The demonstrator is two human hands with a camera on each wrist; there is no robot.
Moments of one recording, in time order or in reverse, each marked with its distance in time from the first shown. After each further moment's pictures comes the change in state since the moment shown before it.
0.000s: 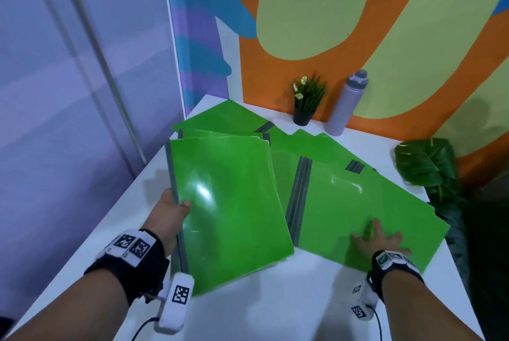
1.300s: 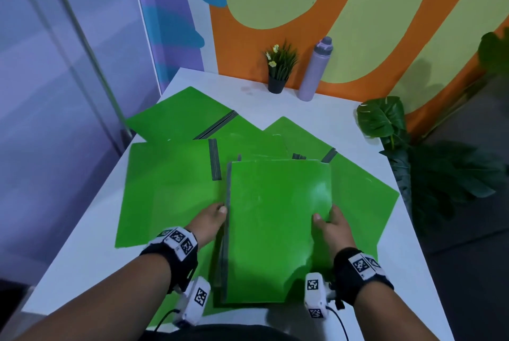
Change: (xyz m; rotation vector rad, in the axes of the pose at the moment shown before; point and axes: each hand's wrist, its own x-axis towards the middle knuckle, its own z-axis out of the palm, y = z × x) left_hand -0.092 -0.055 0.038 0.542 -0.538 0.016; right_hand -0.220 0.005 0.018 0.988 -0.136 -0.074
